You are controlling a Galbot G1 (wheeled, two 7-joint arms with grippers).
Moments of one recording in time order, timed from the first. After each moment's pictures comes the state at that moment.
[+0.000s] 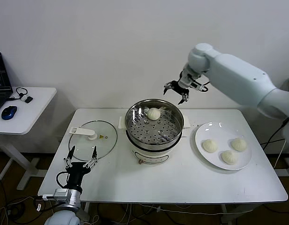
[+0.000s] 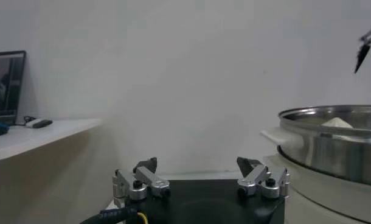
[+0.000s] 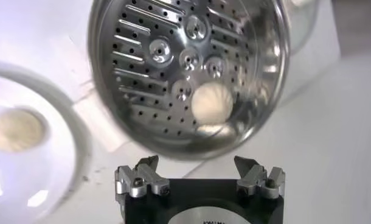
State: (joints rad) left arm 1.56 -1.43 -0.58 -1.97 -0.09 -0.04 -0.02; right arm 0.52 0.96 -1.06 0.98 -0.04 0.39 -1.17
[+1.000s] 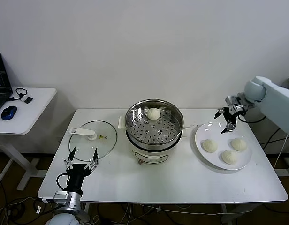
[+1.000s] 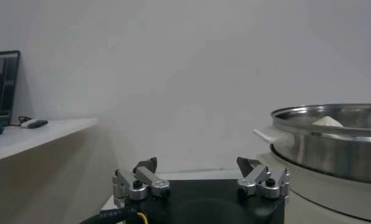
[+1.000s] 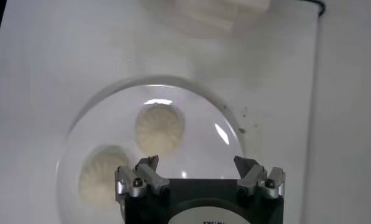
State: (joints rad) left arm 1.59 -1.44 -0.58 -1.99 -0.08 -0.04 -0.01; right arm 0.27 0.76 -1.07 0.87 0.13 0.07 -1.17
